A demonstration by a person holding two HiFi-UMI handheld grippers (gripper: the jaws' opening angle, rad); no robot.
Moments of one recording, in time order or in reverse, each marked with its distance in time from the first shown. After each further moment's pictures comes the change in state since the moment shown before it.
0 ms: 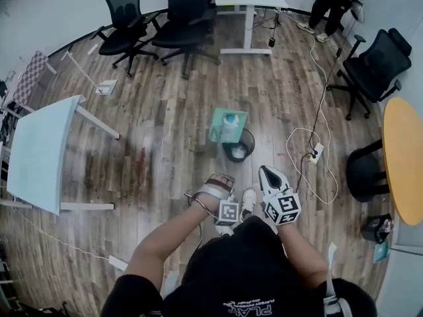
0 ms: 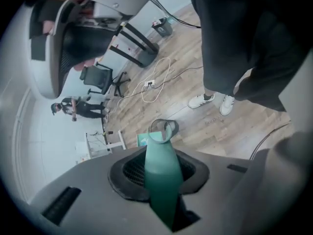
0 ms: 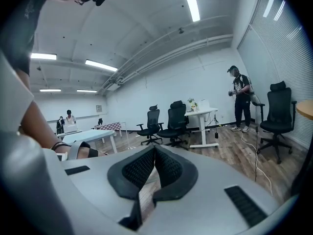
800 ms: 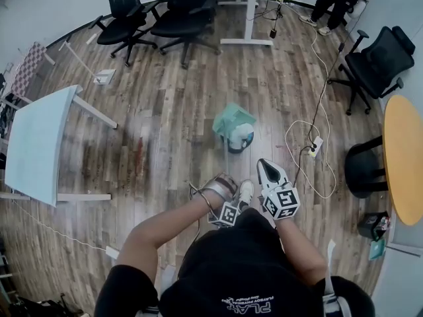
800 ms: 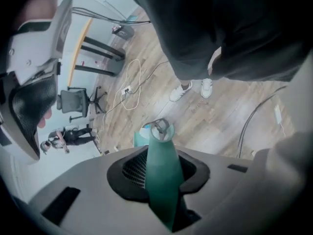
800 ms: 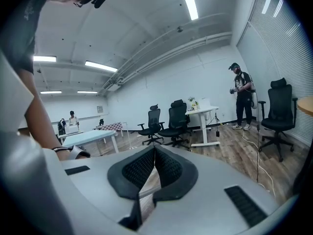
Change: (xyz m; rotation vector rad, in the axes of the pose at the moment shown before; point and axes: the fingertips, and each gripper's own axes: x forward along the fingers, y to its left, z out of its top) left arm 0.009 -0.054 0.031 0.396 0.006 -0.076; right arm -0.002 -0.002 -0.006 0.019 0.006 0.016
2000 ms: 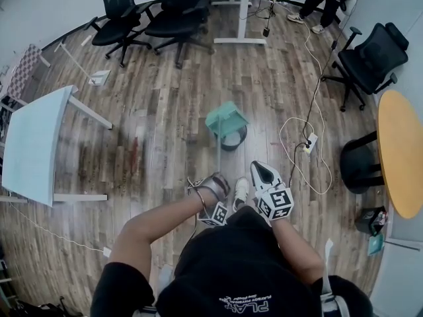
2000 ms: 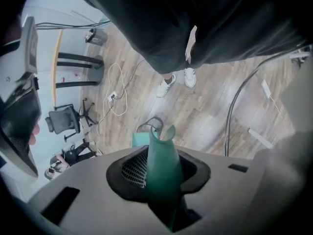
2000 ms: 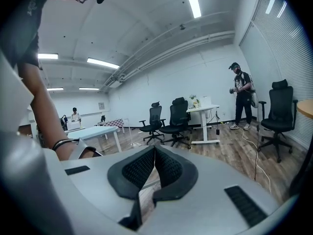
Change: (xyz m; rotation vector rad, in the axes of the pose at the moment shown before) left arm -0.001 -0.031 0.009 0.225 0.015 -0.036; right arm -0.021 0.012 -0.017 -0.020 0.036 0.011
